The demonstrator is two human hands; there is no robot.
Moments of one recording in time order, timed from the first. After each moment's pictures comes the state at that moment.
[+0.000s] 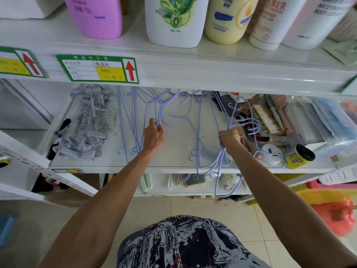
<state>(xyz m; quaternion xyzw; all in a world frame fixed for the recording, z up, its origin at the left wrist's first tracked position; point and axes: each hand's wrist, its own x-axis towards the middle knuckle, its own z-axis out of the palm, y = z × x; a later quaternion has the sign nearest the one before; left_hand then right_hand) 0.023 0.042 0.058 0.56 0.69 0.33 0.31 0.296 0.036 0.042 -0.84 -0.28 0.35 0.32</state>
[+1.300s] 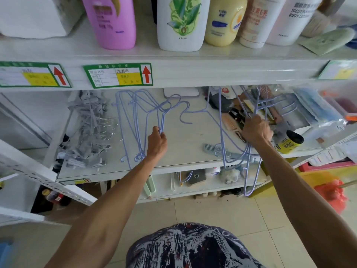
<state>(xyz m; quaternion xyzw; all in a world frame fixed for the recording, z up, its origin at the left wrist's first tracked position) 0.010 0.023 0.053 0.60 0.65 0.32 0.34 0.316 -0.035 0.135 -0.92 -0.36 0.04 0.16</state>
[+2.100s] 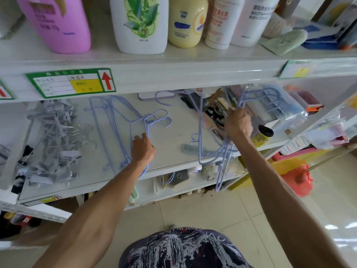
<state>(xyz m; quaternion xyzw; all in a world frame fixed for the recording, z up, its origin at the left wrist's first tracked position) 0.041 0.036 0.015 0.74 0.65 0.13 0.15 0.306 -0.050 0.171 -0.91 -0.31 0.05 0.26</state>
